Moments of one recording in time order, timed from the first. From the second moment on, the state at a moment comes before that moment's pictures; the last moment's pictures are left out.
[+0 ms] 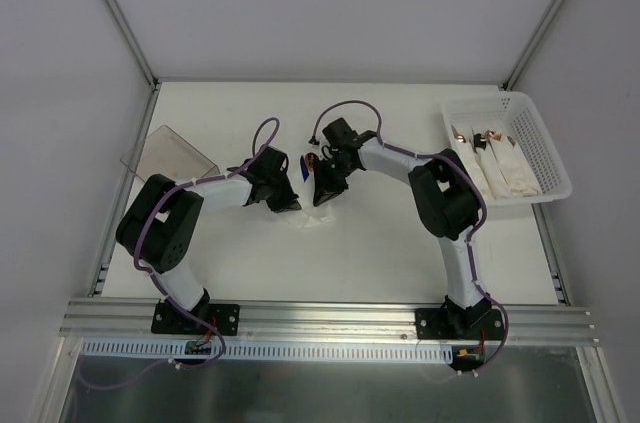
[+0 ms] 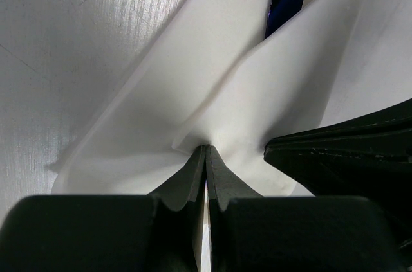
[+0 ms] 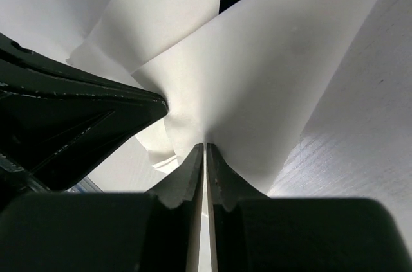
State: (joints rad) left arm -0.50 1.70 0.87 -0.18 0.13 -0.91; right arm 0.66 2.14 1.55 -0.60 -0.48 0.34
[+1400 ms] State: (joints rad) left arm -0.50 1.69 0.86 -0.18 0.13 -0.91; right arm 0.72 2.16 1.58 -0.64 -0.38 0.33
